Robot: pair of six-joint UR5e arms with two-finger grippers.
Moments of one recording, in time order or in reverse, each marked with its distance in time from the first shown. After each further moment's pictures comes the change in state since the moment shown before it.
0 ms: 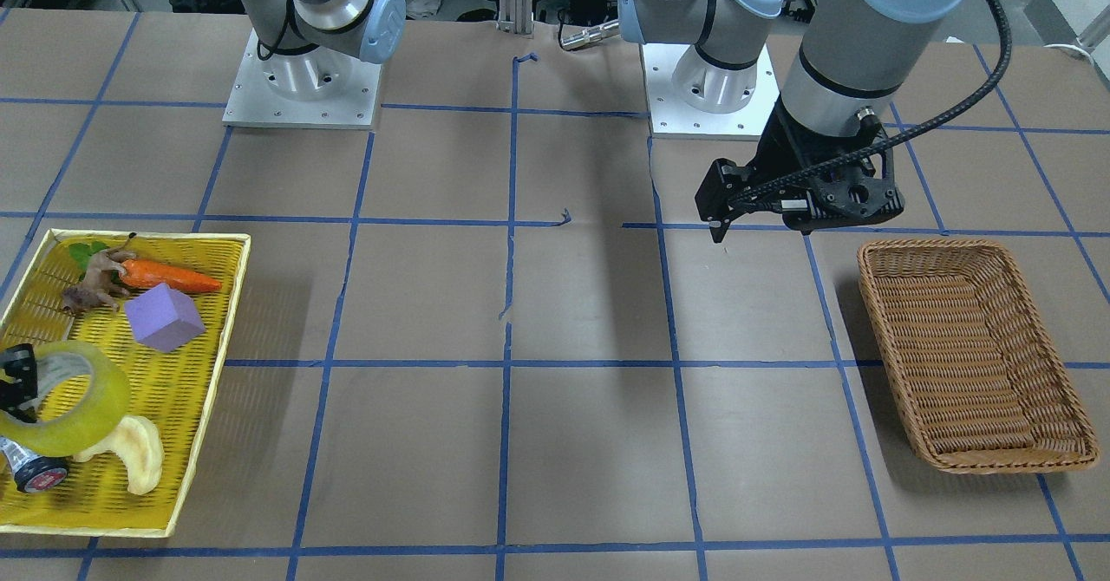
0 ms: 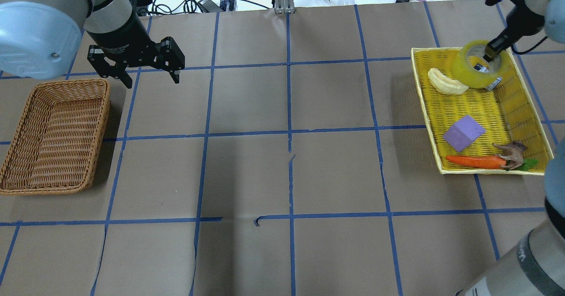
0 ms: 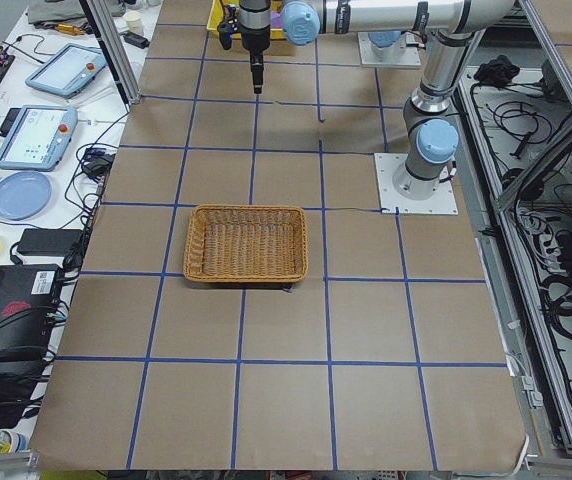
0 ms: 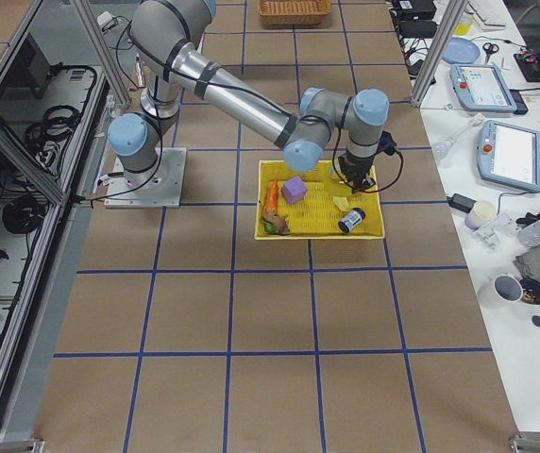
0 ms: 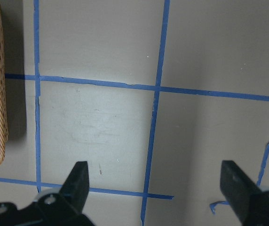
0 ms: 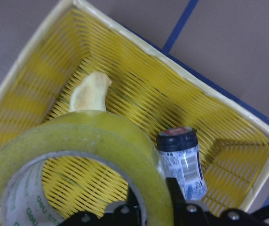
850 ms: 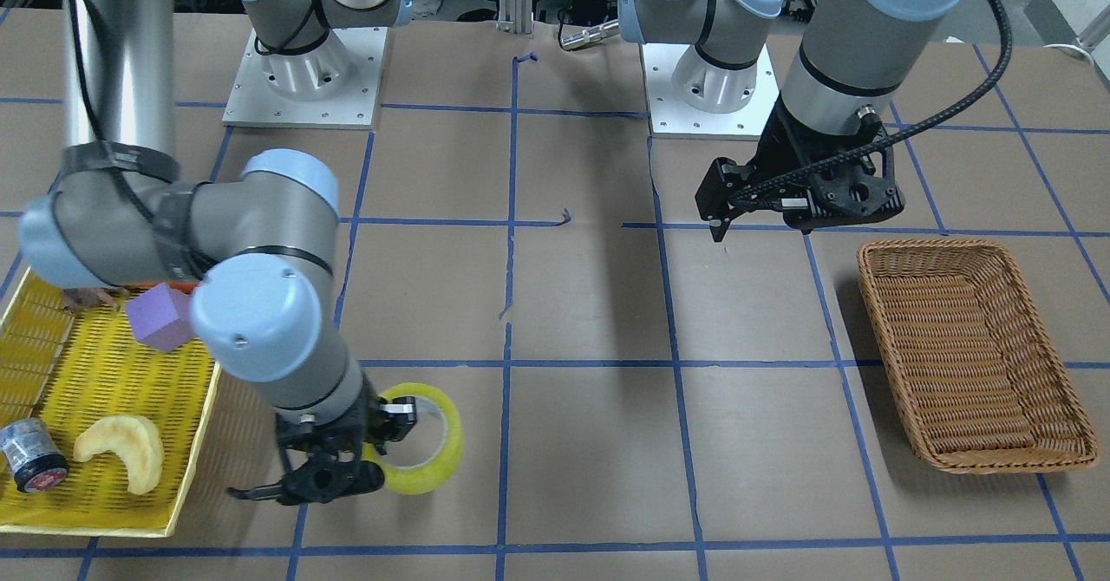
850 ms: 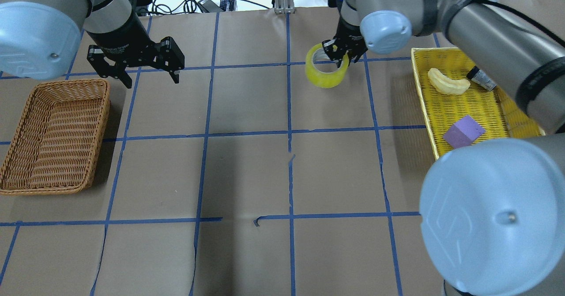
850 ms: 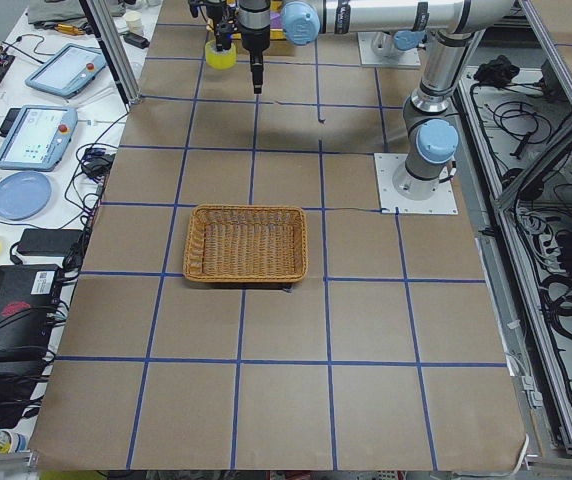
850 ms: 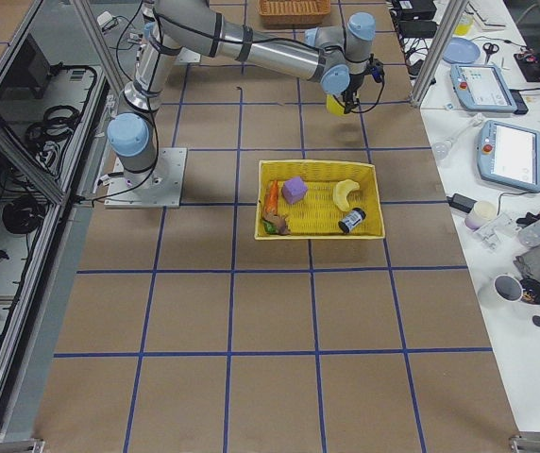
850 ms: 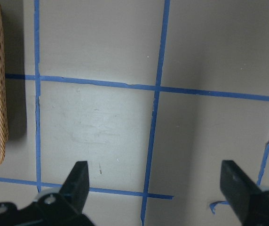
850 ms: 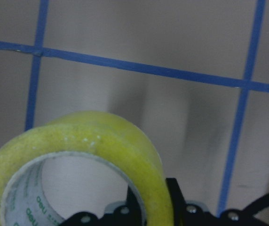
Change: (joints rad) left arm 0.000 0.001 0.000 0.000 0.000 0.000; right arm 0.518 0.146 -0.095 -0.023 0.012 0.882
